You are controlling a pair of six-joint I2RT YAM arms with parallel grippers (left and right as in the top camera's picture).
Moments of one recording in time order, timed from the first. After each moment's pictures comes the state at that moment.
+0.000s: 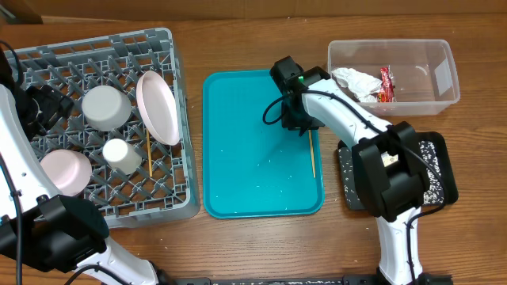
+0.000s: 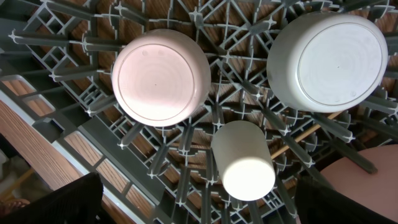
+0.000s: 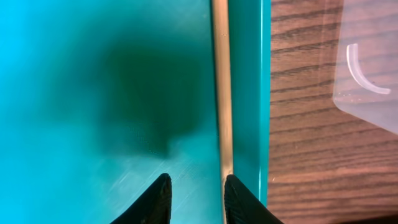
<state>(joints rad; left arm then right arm) 0.53 1.89 2.08 -1.62 -0.10 -0.53 0.47 2.21 1.72 -1.00 0.20 0.49</state>
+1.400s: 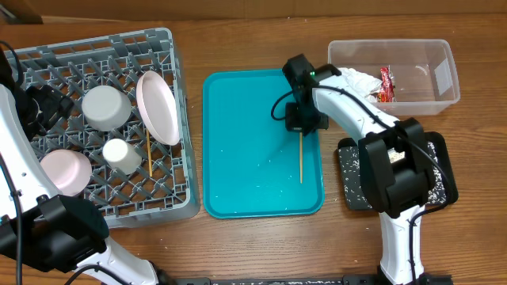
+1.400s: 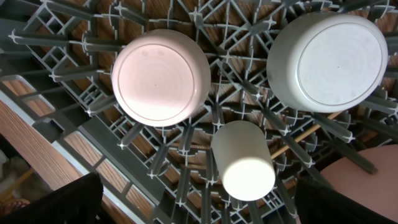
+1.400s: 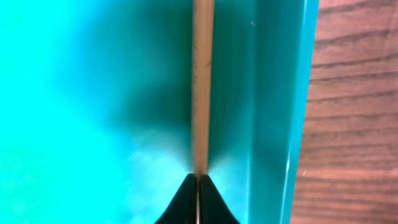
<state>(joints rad) 0.53 1.89 2.08 -1.62 -0.10 -0.53 0.41 2.21 1.73 -1.03 -0.03 0.45</state>
